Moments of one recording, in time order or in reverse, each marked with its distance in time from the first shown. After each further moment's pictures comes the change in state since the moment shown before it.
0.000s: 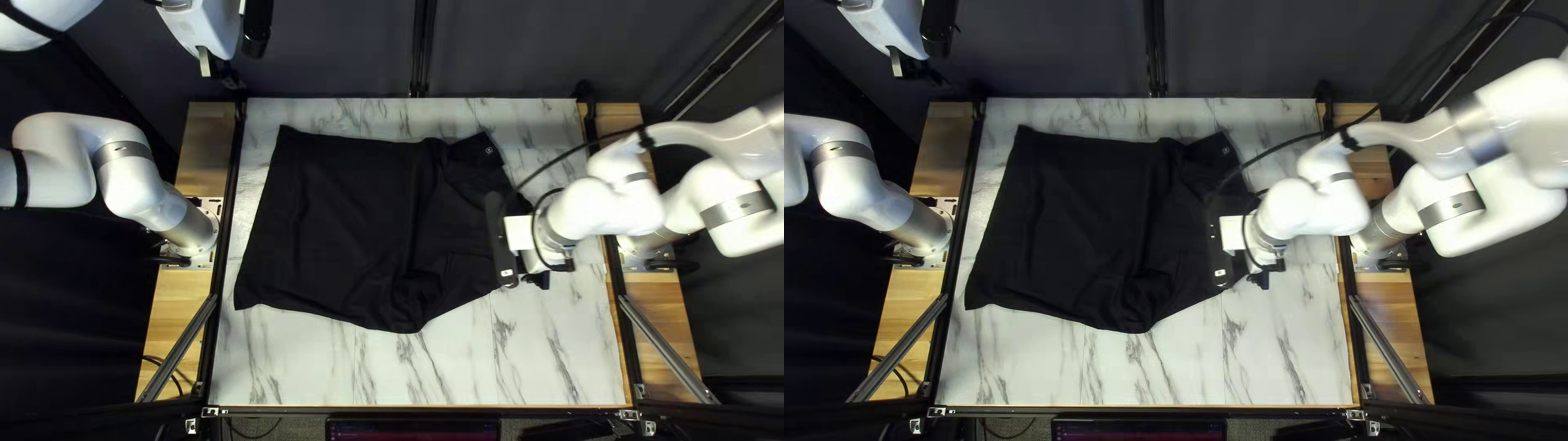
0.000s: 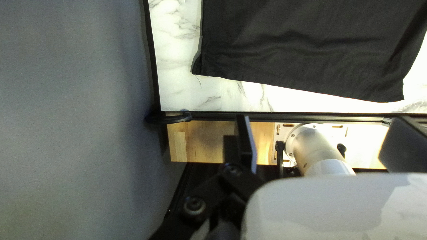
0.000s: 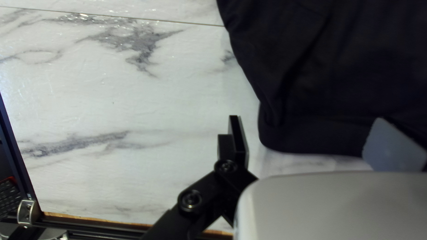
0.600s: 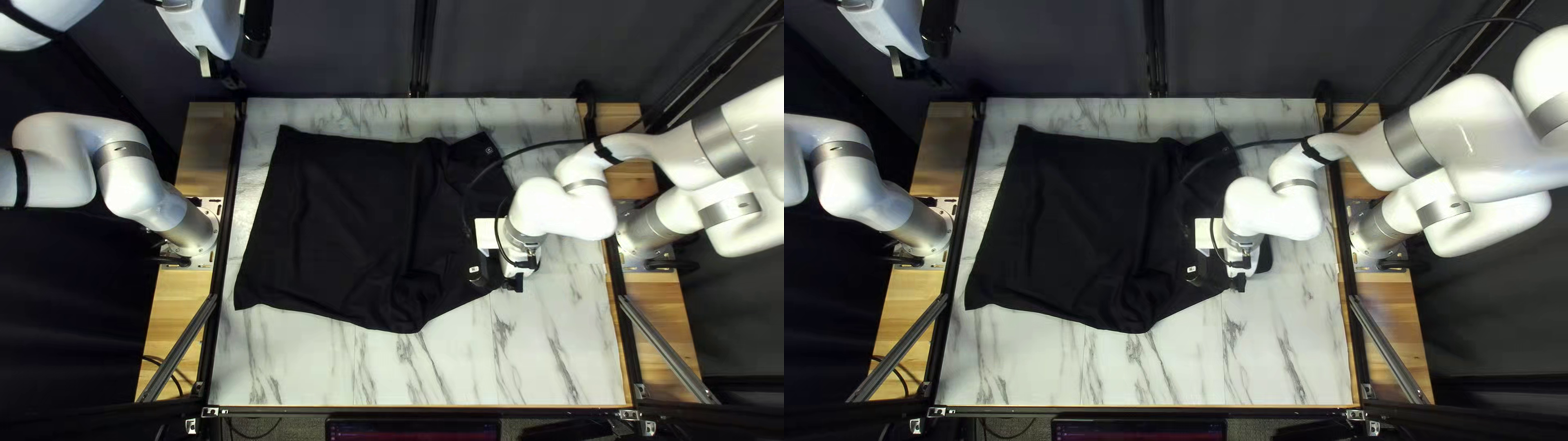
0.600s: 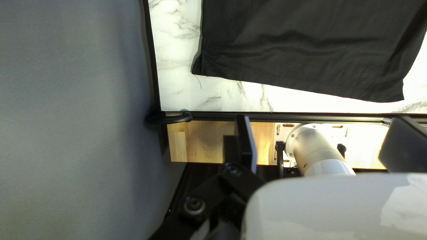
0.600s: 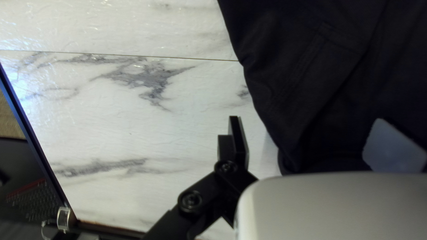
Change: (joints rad) left arm 0.000 0.000 0.000 0.000 0.000 0.000; right arm -0.147 0.184 -0.207 0.139 0.252 -0.198
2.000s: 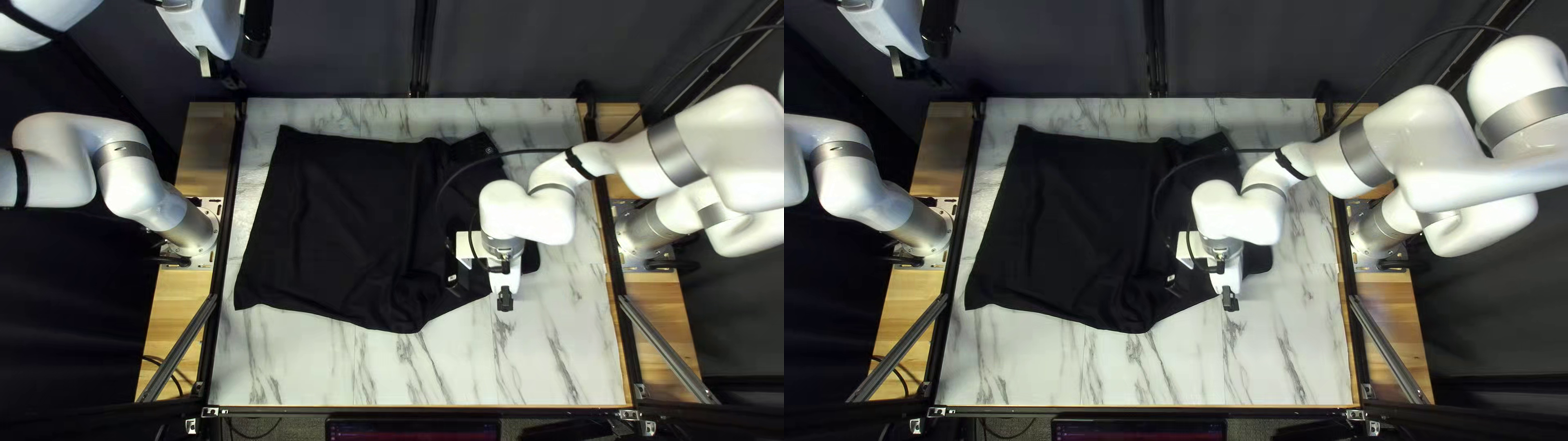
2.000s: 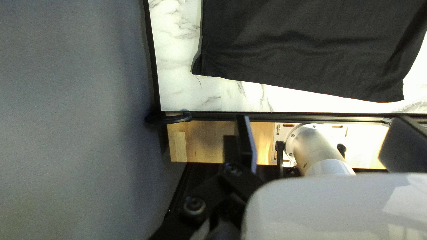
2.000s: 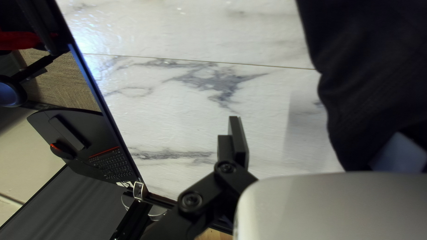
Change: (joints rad) left arm 0.000 0.000 0.000 0.000 0.000 0.000; right arm 0.182 -0.005 0.062 0.194 -0.129 0.072
